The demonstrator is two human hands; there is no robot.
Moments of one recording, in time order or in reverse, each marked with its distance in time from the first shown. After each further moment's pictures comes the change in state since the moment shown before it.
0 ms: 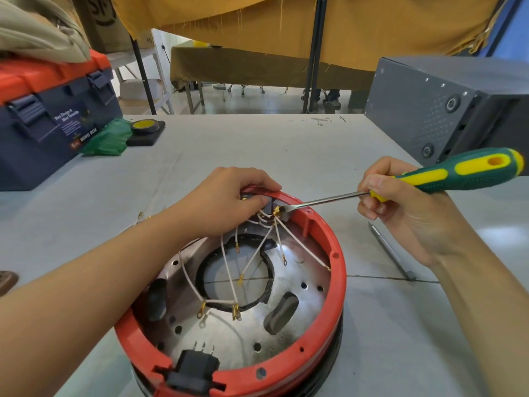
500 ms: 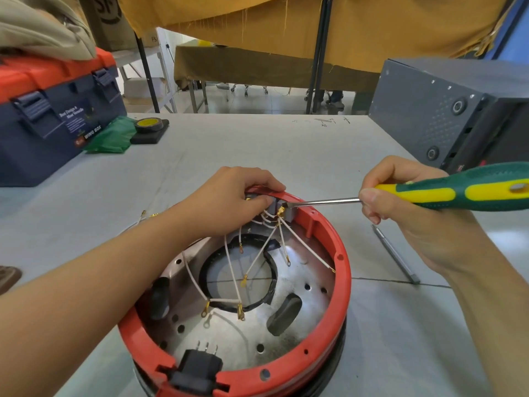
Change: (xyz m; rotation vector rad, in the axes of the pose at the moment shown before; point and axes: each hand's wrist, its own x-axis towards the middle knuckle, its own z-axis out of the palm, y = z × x) left_hand 0.000 0.001 -0.001 -0.021 0.009 0.001; right_hand -0.009 -0.011 0.003 -0.433 -0.098 -0.168
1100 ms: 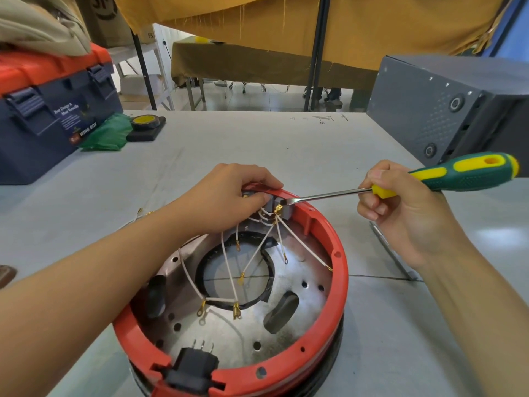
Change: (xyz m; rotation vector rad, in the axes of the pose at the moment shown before) left_hand 0.001 -0.001 0.001 0.013 -0.005 0.007; right_hand 0.009 0.015 0.013 0.527 0.268 0.281
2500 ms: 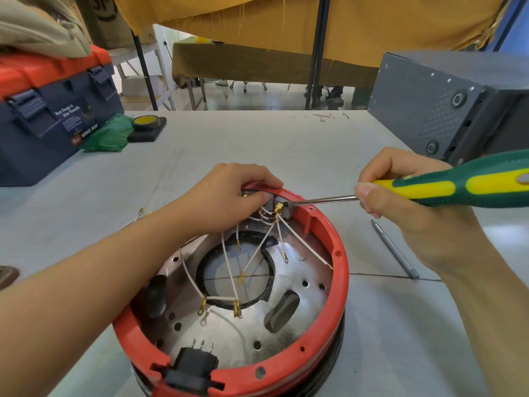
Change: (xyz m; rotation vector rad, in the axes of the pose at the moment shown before) left_hand -0.001 0.002 0.001 -0.005 0.009 -0.004; right_hand -0.023 -0.024 0.011 -0.553 -0.218 -0.354
